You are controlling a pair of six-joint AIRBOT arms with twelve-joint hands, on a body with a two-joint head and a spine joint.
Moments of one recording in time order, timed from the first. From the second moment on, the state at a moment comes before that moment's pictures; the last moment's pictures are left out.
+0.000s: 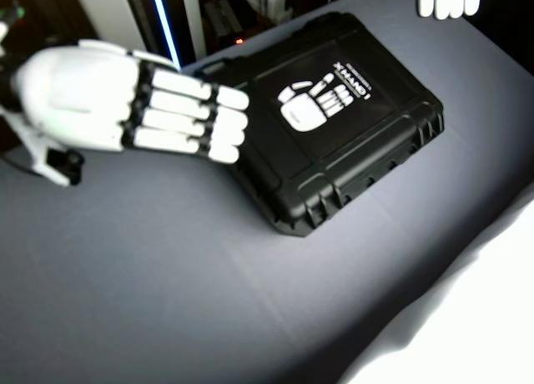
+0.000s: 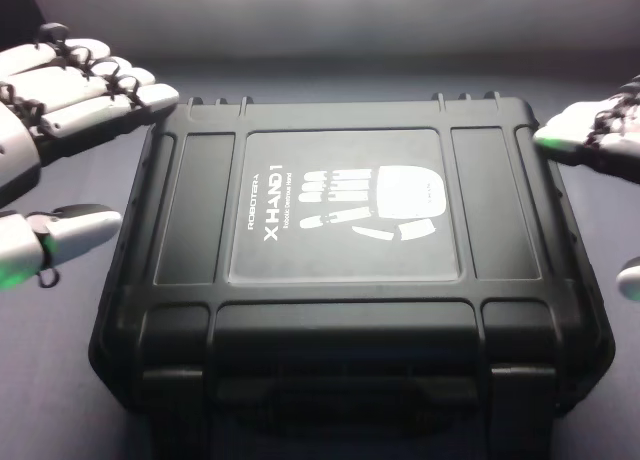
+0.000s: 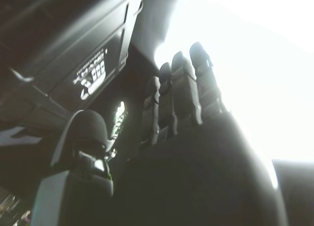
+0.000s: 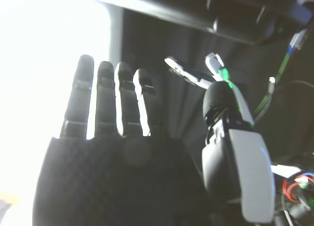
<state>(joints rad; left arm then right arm) 0.85 -0.58 0.88 0.12 -0.95 0.82 -0.92 -0.77 1.05 -0.28 1.13 -0.51</state>
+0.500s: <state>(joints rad) 0.96 -0.79 0.93 -0.12 -1.21 0.81 -0.90 -0.88 1.10 -0.17 1.18 -0.50</state>
